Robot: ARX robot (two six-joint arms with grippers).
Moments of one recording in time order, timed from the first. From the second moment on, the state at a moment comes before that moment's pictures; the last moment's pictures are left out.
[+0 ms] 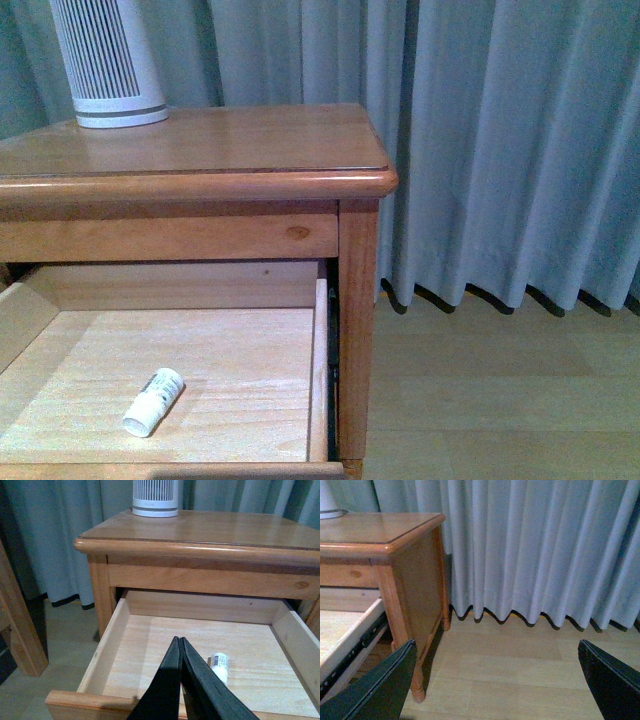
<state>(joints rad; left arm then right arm) 0.00 0.46 0.01 0.45 0.00 -0.01 0.00 0.00 0.01 0.00 0.00 0.00</state>
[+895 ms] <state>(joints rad) 0.00 0.02 0.01 0.01 0.00 -0.01 0.00 0.00 0.01 0.00 0.00 0.00</state>
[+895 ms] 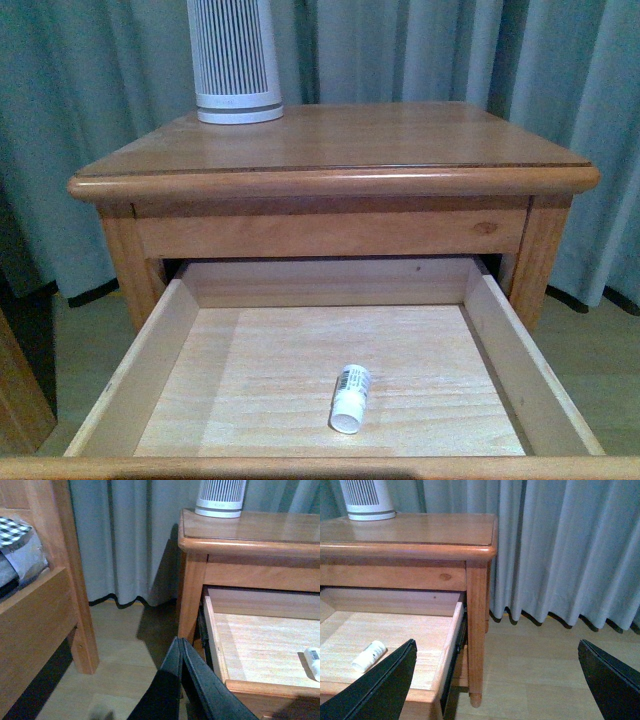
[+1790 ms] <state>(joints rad) 0.00 0.01 0.01 0.00 0.00 -0.01 0.05 0.89 0.70 0.05 -0.16 0.32</state>
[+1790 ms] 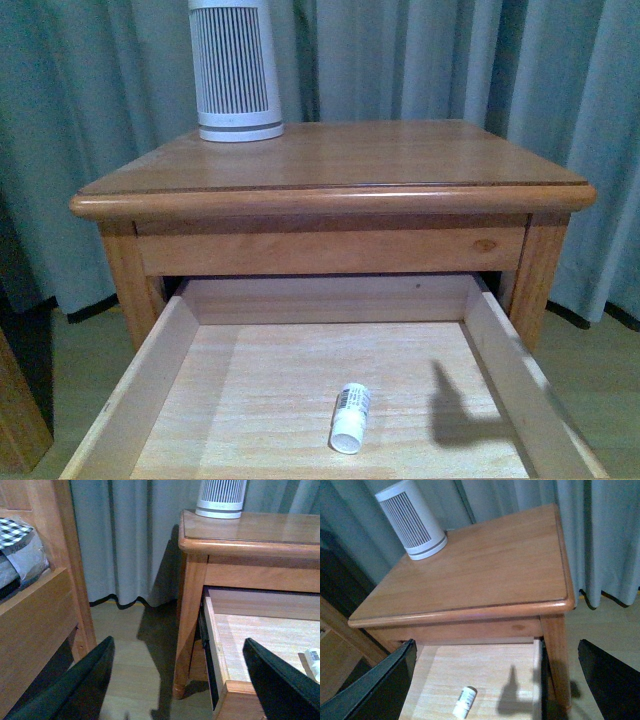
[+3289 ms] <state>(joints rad) 0.00 0.01 0.01 0.00 0.00 -0.01 0.51 2.03 1.19 -0.07 0.19 0.41</state>
